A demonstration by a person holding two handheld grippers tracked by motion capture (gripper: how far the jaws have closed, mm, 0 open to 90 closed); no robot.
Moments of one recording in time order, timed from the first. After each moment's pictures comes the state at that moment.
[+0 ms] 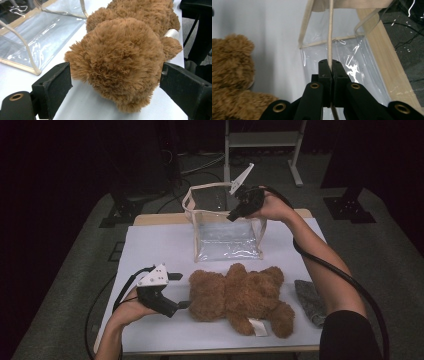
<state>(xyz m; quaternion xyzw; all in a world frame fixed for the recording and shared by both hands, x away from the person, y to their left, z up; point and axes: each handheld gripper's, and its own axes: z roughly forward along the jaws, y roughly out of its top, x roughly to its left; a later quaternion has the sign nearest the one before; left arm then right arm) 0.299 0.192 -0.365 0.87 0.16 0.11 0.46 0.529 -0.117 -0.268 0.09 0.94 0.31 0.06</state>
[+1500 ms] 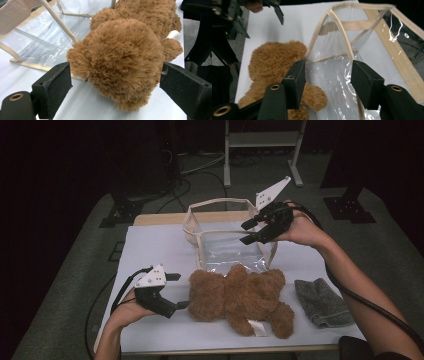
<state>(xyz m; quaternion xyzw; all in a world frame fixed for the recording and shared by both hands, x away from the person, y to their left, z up) 0.297 0.195 -0.365 0.87 0.16 0.12 0.46 0.420 -0.163 -0.240 0.07 0.91 0.39 0.06</state>
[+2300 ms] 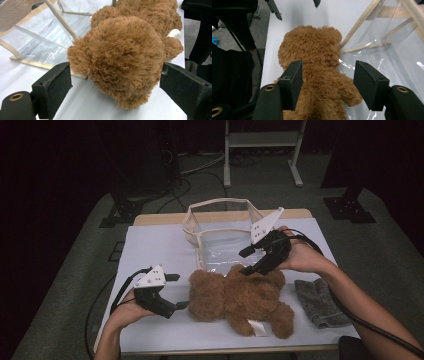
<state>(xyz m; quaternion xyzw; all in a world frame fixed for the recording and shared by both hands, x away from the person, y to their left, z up) 0.296 0.197 -0.367 0.86 0.17 0.12 0.46 0.366 -0.150 -0.275 0.04 0.93 0.36 0.03</state>
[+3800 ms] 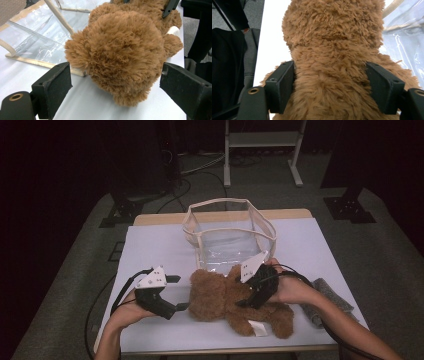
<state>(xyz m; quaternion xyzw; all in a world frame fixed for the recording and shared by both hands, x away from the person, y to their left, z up) 0.296 0.196 -0.372 0.87 0.17 0.11 0.46 0.330 -0.129 -0.359 0.02 0.94 0.33 0.05</state>
